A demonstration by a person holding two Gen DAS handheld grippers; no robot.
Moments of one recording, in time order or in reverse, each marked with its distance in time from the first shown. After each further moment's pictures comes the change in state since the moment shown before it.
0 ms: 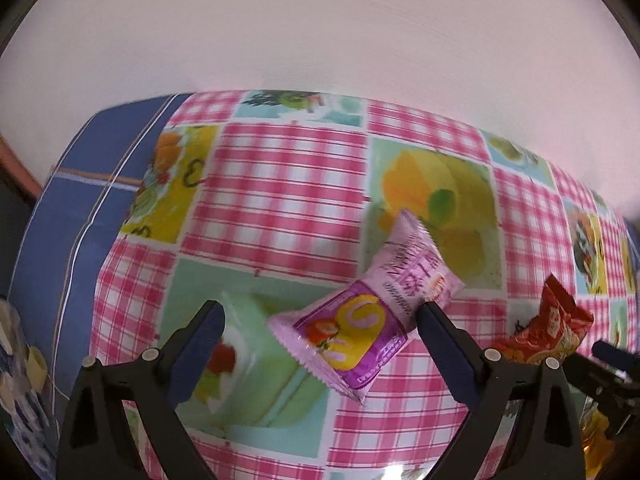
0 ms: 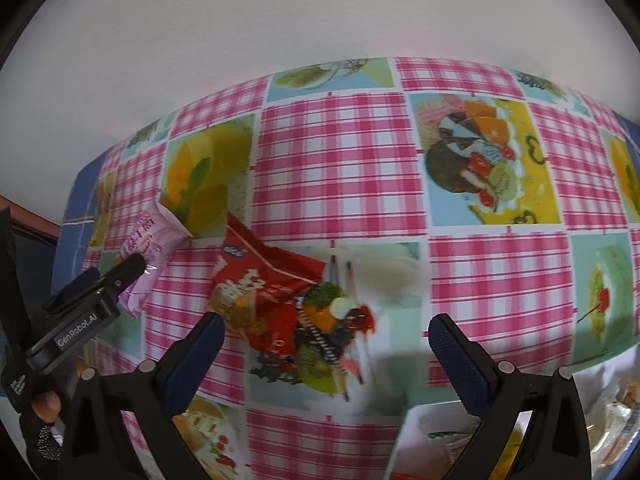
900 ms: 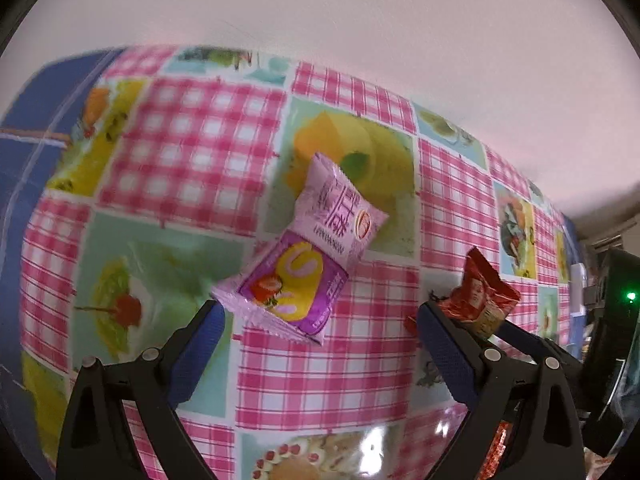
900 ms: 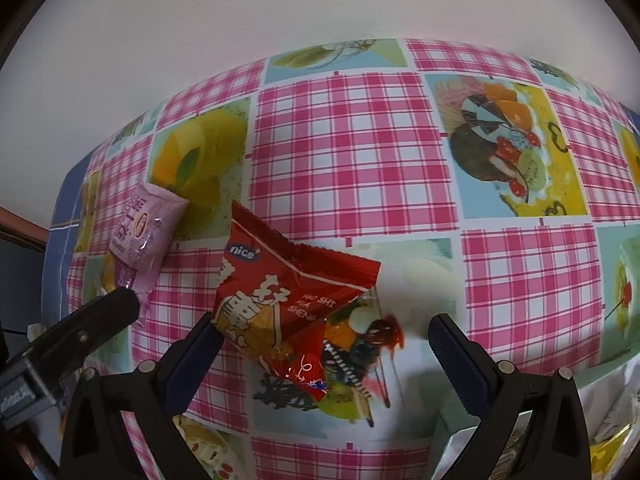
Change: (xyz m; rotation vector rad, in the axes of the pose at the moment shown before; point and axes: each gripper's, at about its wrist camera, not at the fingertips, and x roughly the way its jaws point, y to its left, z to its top) left arm -0.006 -0.029 -0.011 -0.012 0.125 -0.237; right arm 0.035 0.008 0.001 0.025 0.000 -0.026
